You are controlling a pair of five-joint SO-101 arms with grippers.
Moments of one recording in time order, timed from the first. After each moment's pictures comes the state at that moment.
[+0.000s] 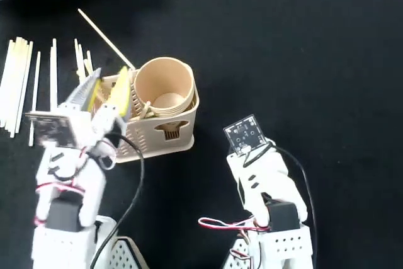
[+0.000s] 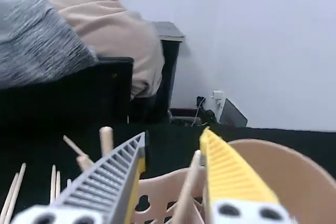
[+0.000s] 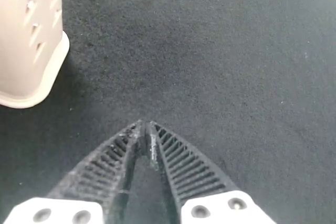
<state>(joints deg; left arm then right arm) 1.1 -90.0 72.2 24.7 6.5 -7.1 -103.4 96.7 51.6 23.9</state>
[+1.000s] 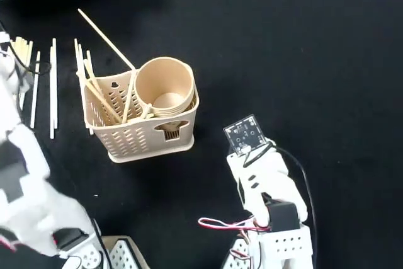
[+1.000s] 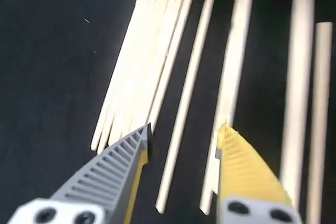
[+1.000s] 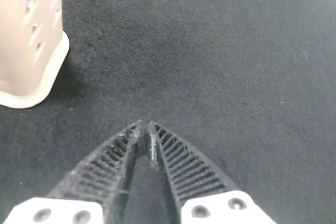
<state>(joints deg) -37.9 12.0 -7.6 62.4 -14.5 -7.1 -103.4 96.7 51.6 23.9</state>
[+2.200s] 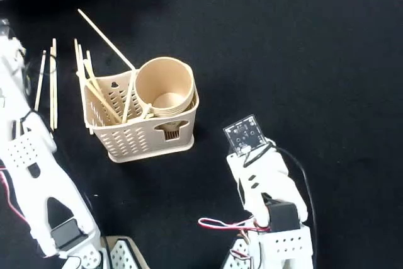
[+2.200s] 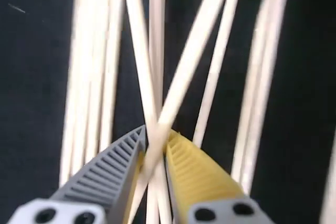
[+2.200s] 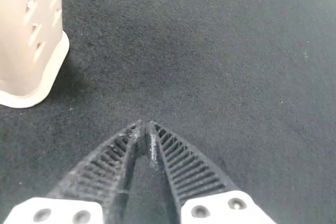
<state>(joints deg) -38.3 71.0 -93.6 100.3 -19.4 -7.1 -103.4 96.7 51.6 23.9</state>
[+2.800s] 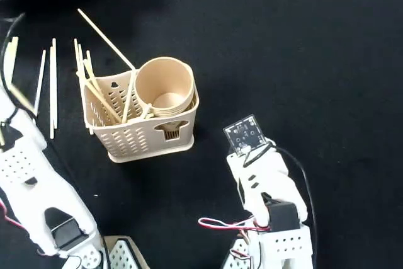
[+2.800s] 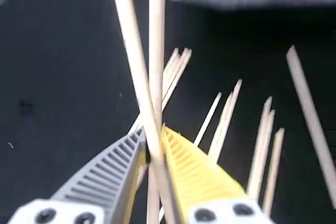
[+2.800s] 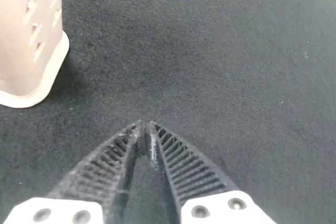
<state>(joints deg) -37.8 41.6 -93.2 100.9 -2.0 -7.1 -103.4 96.7 51.6 23.9</state>
